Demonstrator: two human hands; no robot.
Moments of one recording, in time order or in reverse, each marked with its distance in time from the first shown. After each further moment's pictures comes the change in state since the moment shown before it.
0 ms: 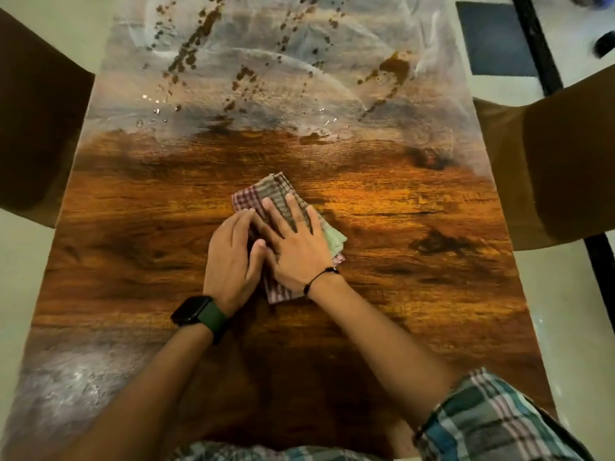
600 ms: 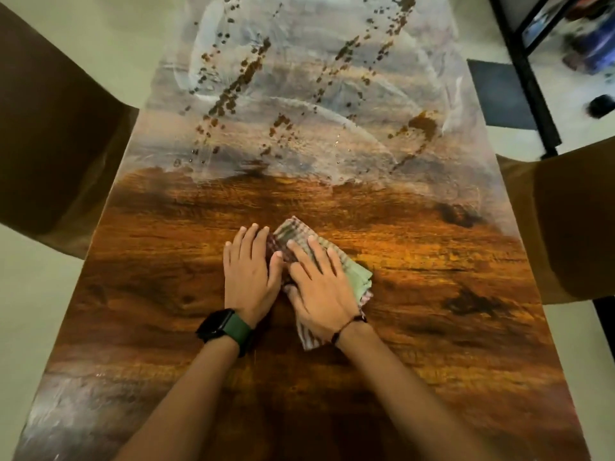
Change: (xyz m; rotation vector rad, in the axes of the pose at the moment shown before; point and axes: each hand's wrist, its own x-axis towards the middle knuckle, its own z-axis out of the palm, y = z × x) left_hand 0.052 -0.026 0.001 0.057 0.080 -0.188; right_hand 0.021 -0.005 -0.006 0.039 0.049 0.008
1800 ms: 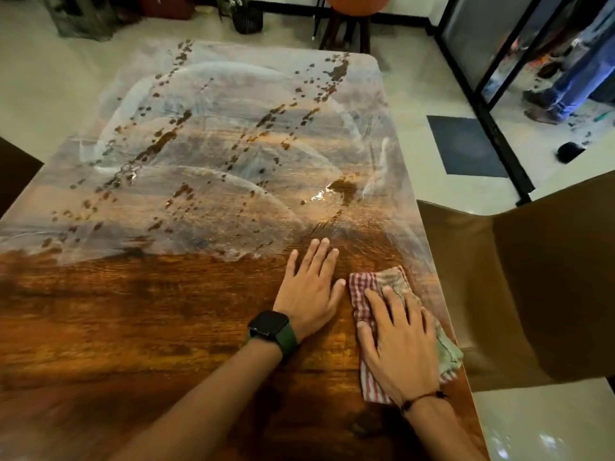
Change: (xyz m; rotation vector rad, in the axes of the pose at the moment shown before) left_hand 0.105 0.210 0.132 0.252 -0.247 0.365; right_hand -0.056 0.250 -0.040 -0.050 0.241 0.430
